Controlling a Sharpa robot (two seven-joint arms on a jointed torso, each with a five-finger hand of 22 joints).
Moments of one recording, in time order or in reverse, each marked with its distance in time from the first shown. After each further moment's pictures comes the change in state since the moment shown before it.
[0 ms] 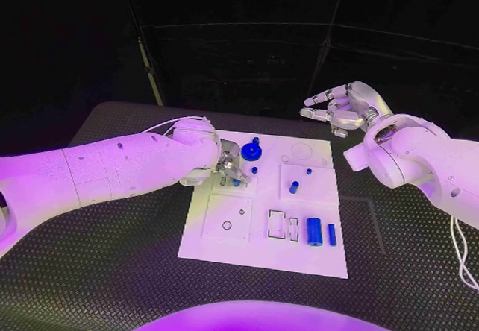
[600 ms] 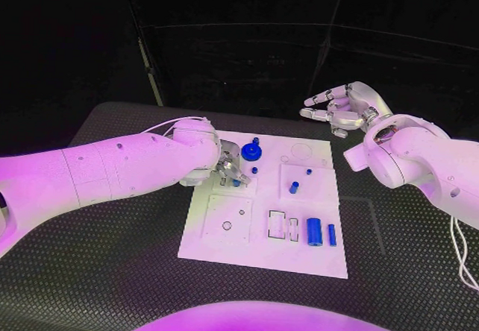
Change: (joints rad) left arm 0.000 -0.002 0.000 0.002 -0.005 0.006 0.000; left_hand 0.000 0.000 -0.011 0.005 0.000 0.004 -0.003 0.000 0.003 0.000 0.000 0.000 0.000 0.000 0.000 0.000 0.000 0.000 0.003 -0.003 0.004 0.000; right arm 0.000 0.001 0.000 -0.001 0.000 0.000 0.000; right_hand 0.000 0.000 0.000 0.000 0.000 0.000 0.000 0.000 0.000 0.000 0.000 0.000 0.000 0.000 0.000 0.000 0.000 0.000 0.000 0.000 0.000 0.000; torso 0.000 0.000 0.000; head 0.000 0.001
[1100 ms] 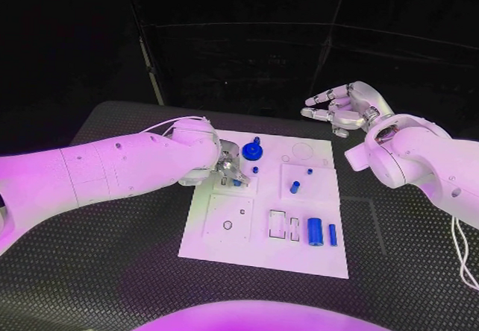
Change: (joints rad) left arm -0.001 -0.011 0.000 0.010 -0.003 0.000 0.002; left_hand 0.000 0.000 0.000 0.000 0.000 0.003 -0.004 0.001 0.000 0.003 0.004 0.004 0.004 0.000 0.000 0.000 0.000 0.000 0.003 0.004 0.005 0.000; right arm 0.000 0.001 0.000 -0.002 0.000 0.001 0.000; right_hand 0.000 0.000 0.000 0.000 0.000 0.000 0.000 0.000 0.000 0.000 0.000 0.000 0.000 0.000 0.000 0.000 0.001 0.000 0.000 0.000 0.000 0.000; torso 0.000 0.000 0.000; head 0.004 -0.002
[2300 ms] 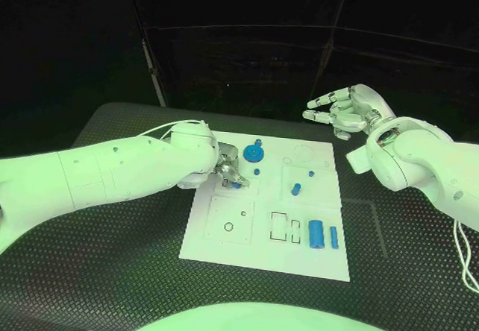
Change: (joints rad) left arm -0.005 -0.025 -0.003 0.022 -0.018 -0.021 0.005; left_hand 0.000 0.000 -0.011 -0.006 0.000 0.006 -0.006 0.012 0.006 0.014 -0.007 0.011 0.015 -0.004 -0.004 0.000 0.000 -0.015 0.010 -0.003 0.010 0.000; right arm 0.000 0.001 0.000 -0.003 0.000 0.002 0.000; right_hand 0.000 0.000 0.000 0.000 0.000 0.000 0.000 0.000 0.000 0.000 0.000 0.000 0.000 0.000 0.000 0.000 0.000 0.000 0.000 0.000 0.000 0.000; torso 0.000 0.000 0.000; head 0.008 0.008
